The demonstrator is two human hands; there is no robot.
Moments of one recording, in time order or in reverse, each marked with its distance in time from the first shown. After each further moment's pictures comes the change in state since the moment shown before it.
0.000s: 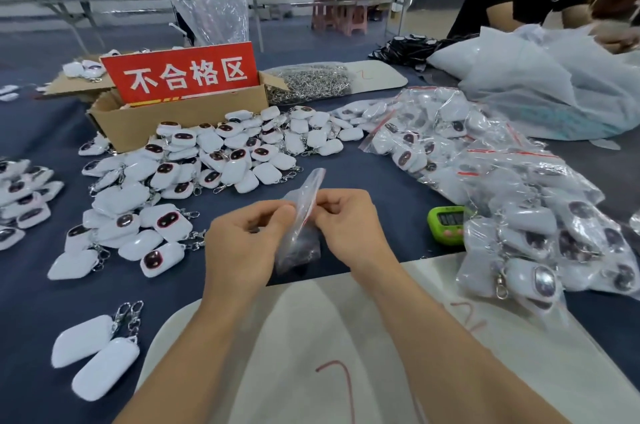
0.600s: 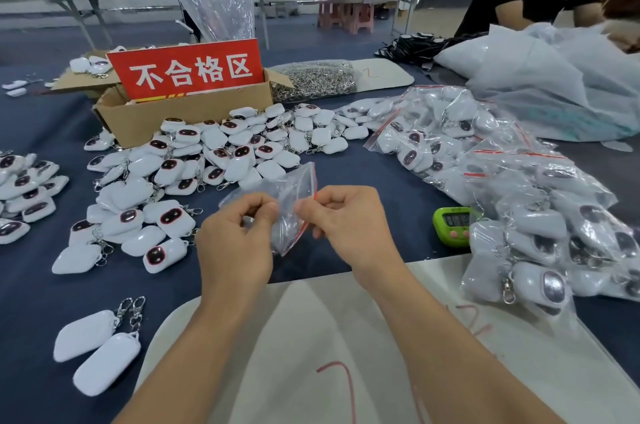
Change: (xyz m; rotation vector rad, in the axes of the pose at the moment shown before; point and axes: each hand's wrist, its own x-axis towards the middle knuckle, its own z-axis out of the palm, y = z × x) left_hand 0.005 -0.010 -0.002 0.151 0.200 0.064; right_hand -0.009 -0.012 0.000 0.089 -0.007 -0.037
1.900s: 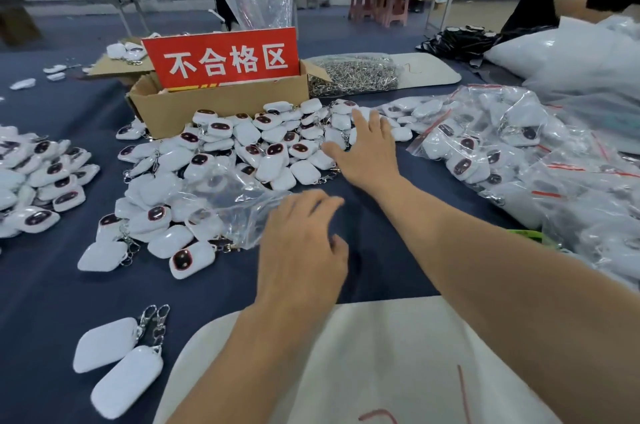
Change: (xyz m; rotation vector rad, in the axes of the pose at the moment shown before) left_hand 0.004 -0.005 0.026 0.564 -0.138 0.394; right_hand 0.186 0.047 0.015 -0.882 0.071 -0.093
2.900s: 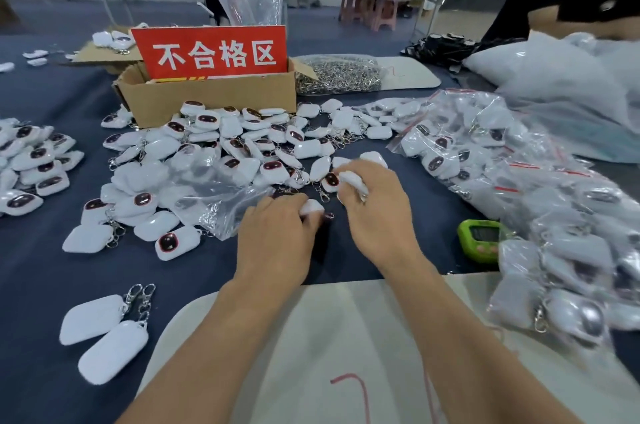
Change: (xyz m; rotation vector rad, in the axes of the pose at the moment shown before) left_hand 0.007 -0.008 0.001 0.071 -0.154 -0.178; right_hand -0.149 -0.012 -0.053 0.368 0.128 -0.080
